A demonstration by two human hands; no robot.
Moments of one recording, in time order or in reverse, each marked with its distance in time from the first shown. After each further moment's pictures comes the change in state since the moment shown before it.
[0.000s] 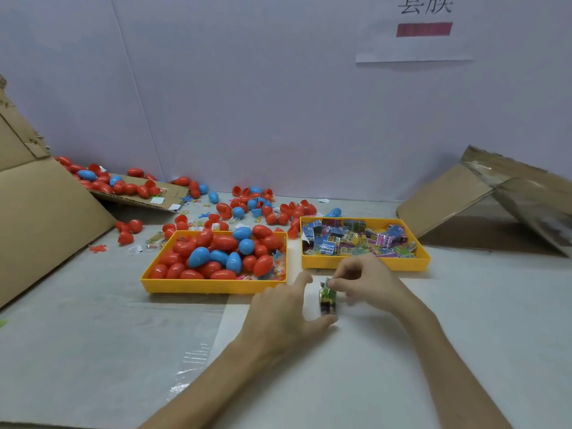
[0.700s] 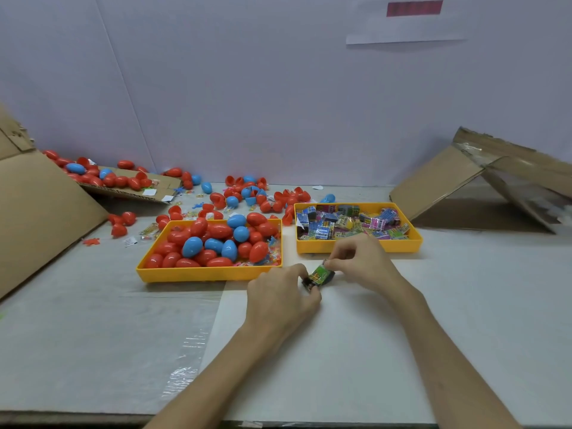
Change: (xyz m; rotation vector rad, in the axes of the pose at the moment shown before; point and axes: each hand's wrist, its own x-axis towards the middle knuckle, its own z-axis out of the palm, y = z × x) left_hand 0.002 0.007 0.011 -0.009 0.104 -0.140; right_hand 0.006 0.007 0.006 -0.157 0.143 -0.043
